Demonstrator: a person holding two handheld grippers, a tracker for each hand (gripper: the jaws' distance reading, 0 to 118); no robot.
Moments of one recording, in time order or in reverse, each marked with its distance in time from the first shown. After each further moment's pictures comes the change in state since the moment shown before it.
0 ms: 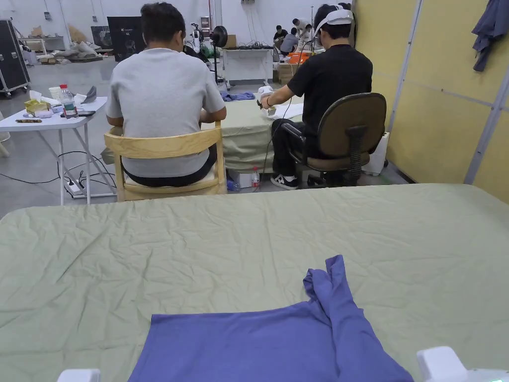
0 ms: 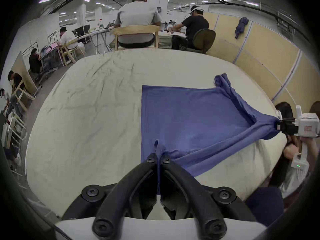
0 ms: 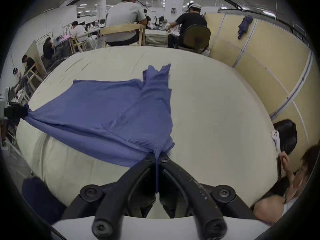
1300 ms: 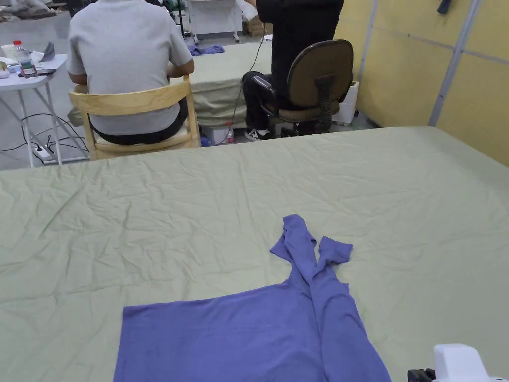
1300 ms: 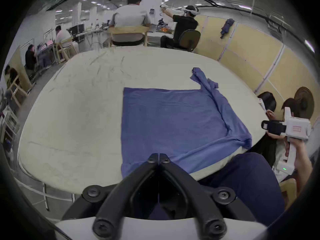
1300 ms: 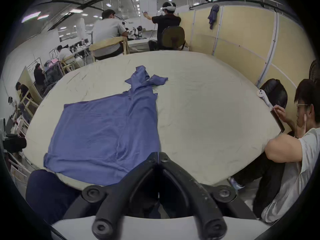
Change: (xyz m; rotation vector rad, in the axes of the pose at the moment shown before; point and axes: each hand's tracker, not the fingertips) left arm 0.094 -0.088 0.082 0.040 -0.114 -0.028; right arm -0.007 -0.128 0.067 0.104 0.005 -0.253
